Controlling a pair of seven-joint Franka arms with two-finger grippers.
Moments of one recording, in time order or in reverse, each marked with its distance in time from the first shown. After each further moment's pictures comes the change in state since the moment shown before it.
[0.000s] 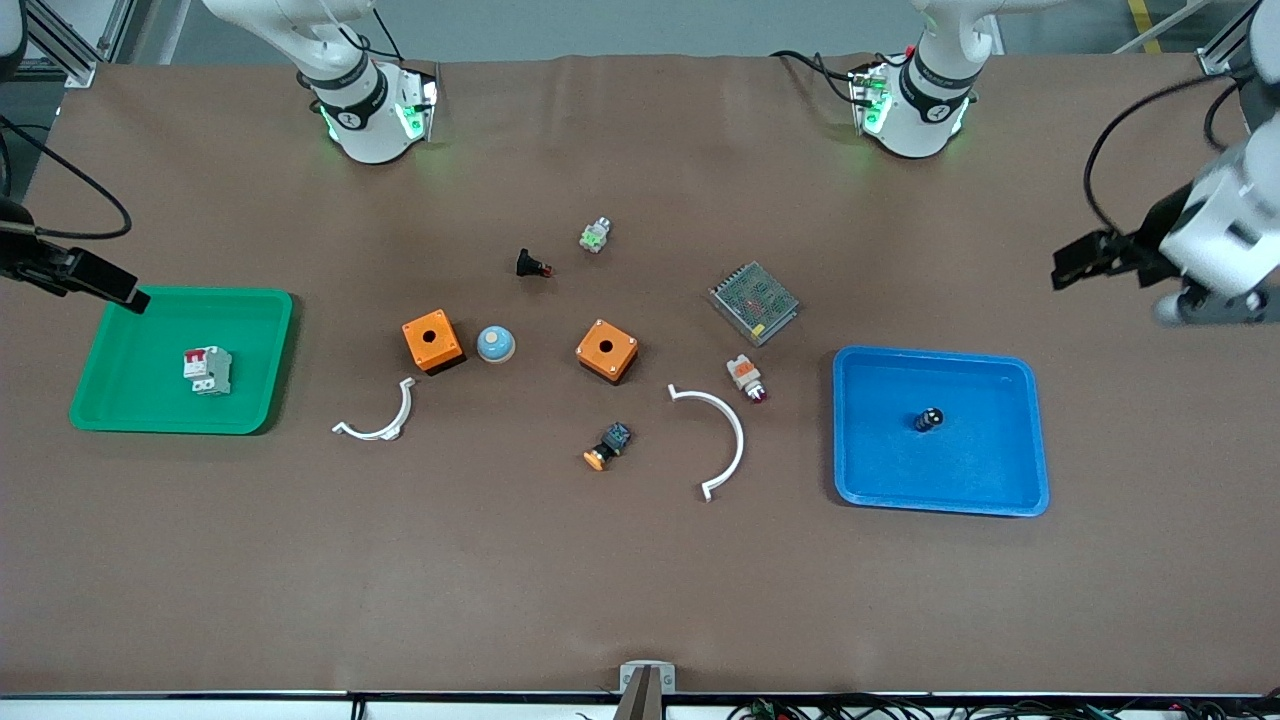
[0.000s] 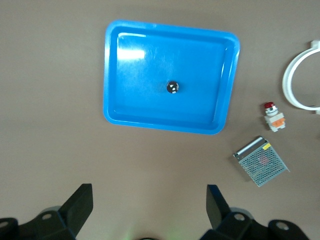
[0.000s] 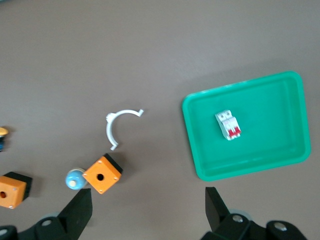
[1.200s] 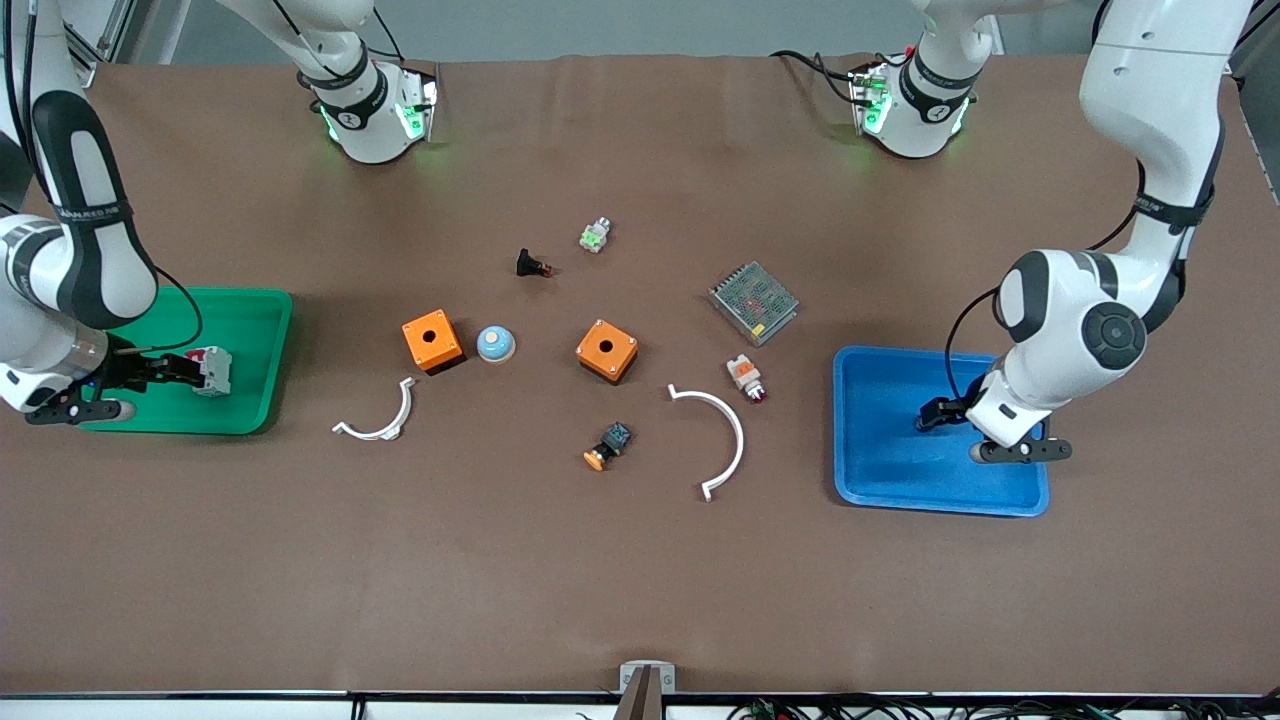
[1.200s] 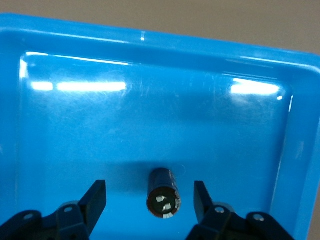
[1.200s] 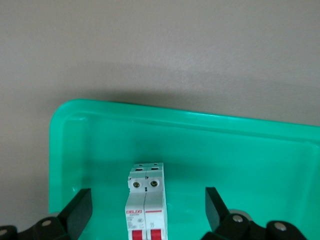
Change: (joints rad) left arm -0.002 0.349 -0.011 -0.412 0.000 0.930 0.000; right arm -0.268 0.367 -0.007 -0.400 0.000 0.737 -0.673
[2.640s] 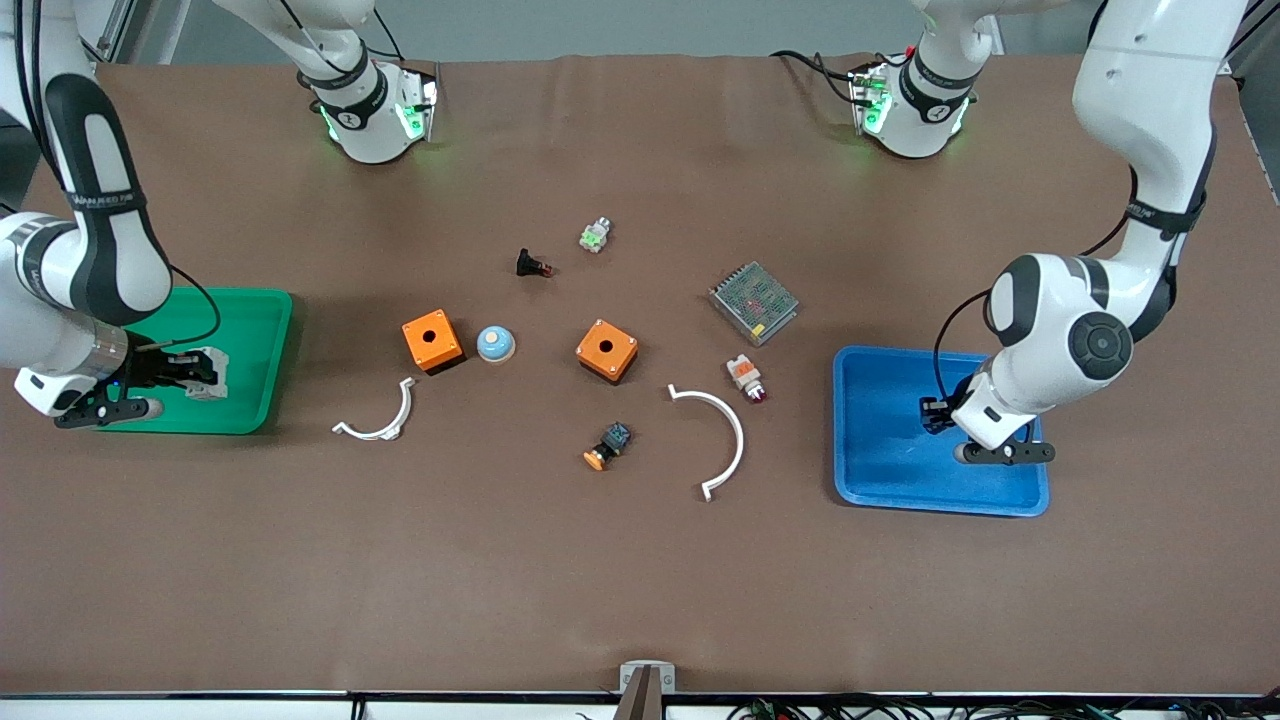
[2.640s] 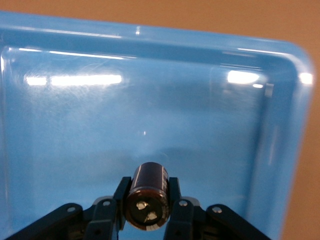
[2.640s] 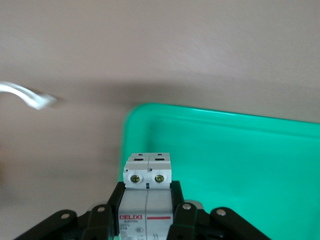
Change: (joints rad) left arm -0.008 -0.052 -0.043 0.035 0.000 -0.131 -0.004; right arm 0.115 -0.099 0.028 0.038 0.010 -0.184 0.193
